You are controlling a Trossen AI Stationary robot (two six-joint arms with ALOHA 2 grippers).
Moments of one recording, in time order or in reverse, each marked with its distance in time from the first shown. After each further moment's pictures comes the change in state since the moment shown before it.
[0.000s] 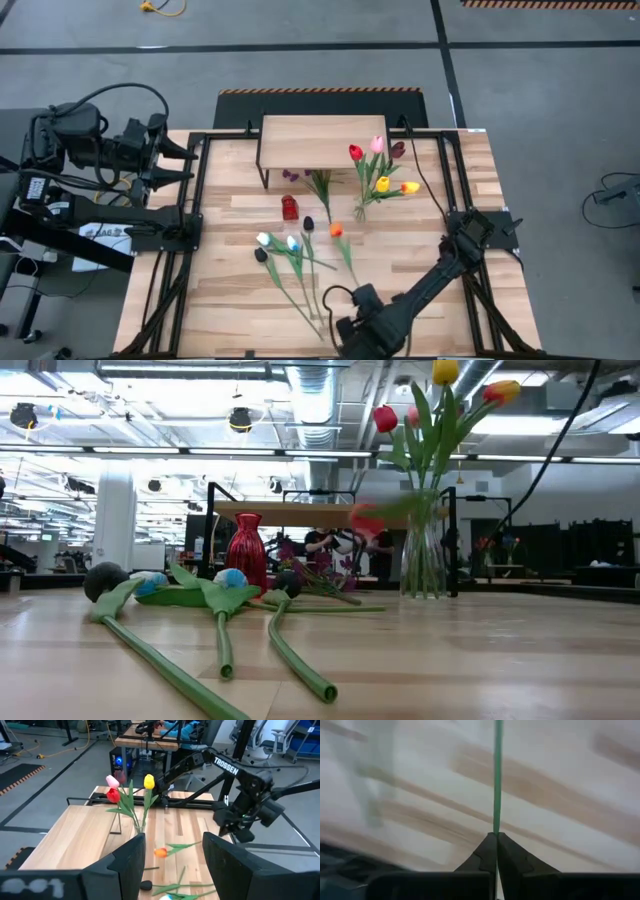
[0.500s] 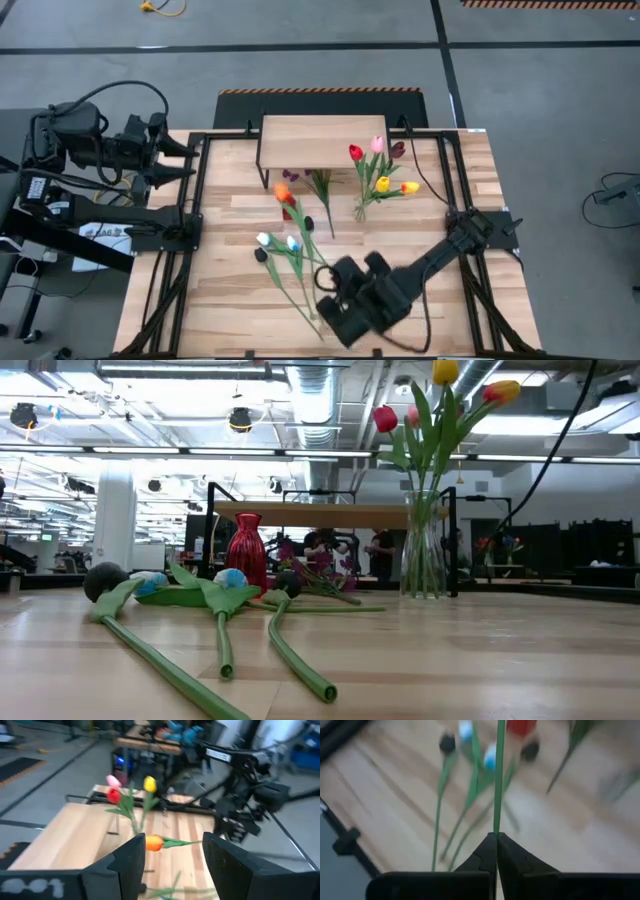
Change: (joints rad) left arm 0.000 0.006 0.000 0.030 -0.030 -0.074; right arm -0.096 -0.112 0.133 0.045 0.427 -0.496
